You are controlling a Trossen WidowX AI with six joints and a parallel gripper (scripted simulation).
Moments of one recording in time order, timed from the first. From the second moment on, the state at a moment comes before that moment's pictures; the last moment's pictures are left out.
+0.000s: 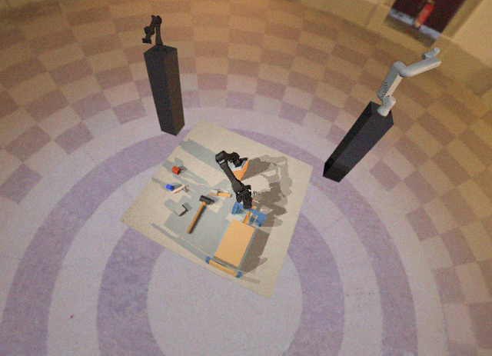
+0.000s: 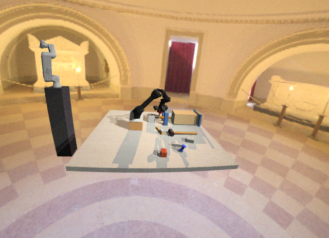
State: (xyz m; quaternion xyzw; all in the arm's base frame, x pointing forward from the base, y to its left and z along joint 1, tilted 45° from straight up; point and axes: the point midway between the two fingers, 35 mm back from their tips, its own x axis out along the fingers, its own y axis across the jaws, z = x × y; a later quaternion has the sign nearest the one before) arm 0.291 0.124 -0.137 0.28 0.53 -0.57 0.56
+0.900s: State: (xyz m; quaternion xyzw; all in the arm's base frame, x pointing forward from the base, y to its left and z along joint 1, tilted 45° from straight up) arm 0.301 0.141 -0.155 0.28 0.53 -0.57 0.56
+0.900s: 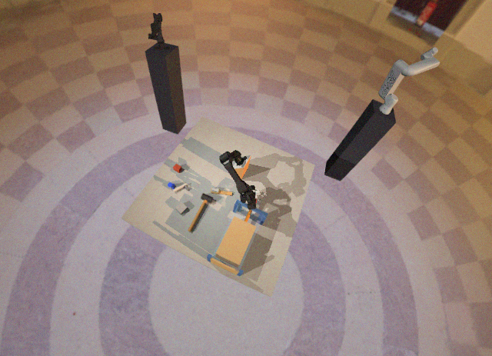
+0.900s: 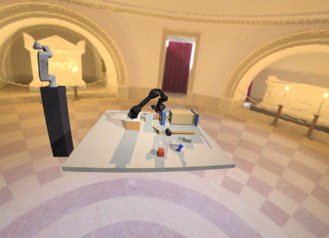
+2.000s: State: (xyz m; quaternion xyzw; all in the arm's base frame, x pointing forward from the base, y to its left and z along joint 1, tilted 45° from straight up) arm 0.305 0.169 -0.182 0.28 0.53 -0.57 0.56
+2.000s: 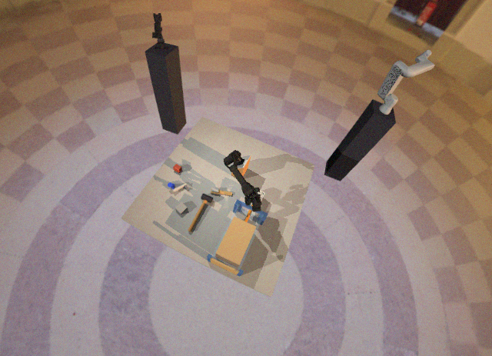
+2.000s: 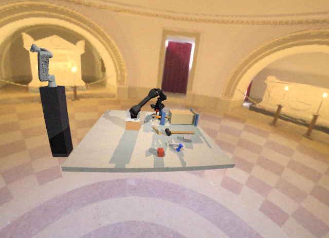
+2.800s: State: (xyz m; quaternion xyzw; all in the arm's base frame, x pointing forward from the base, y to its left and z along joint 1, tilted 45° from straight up) arm 0.301 0.180 -0.192 0.28 0.52 -0.57 0.56
